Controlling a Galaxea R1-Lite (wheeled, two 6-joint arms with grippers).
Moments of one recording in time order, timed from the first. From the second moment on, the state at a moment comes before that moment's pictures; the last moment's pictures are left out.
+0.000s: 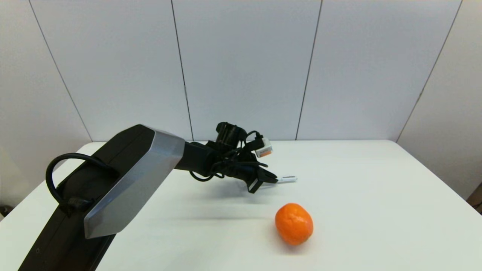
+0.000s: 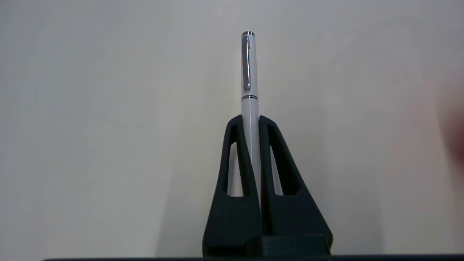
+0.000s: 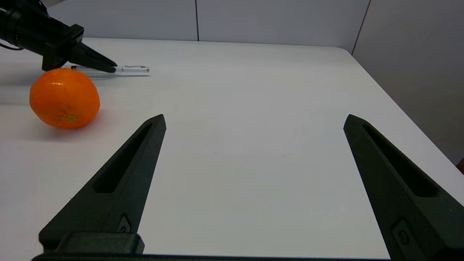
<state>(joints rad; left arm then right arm) -0.59 2.48 -1.75 -0.07 -0.74 0.55 0.00 0.00 0.00 -0.03 0.03 -0.03</state>
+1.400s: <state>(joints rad) -0.60 2.51 -1.75 -0.07 -0.74 0.55 0.00 0.00 0.00 -0.03 0.03 -0.03</state>
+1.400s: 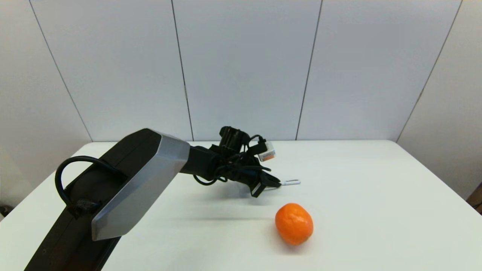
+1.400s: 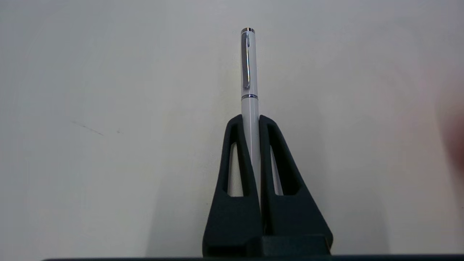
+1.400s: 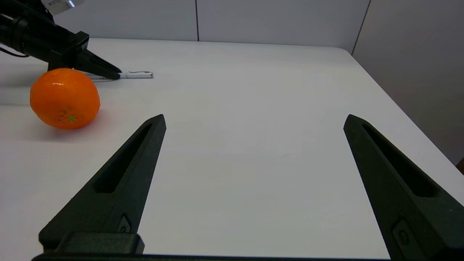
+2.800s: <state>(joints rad) -0.61 2.28 -1.74 0.05 -0.59 0.53 0.00 0.00 0.00 -0.03 0.03 -0.03</state>
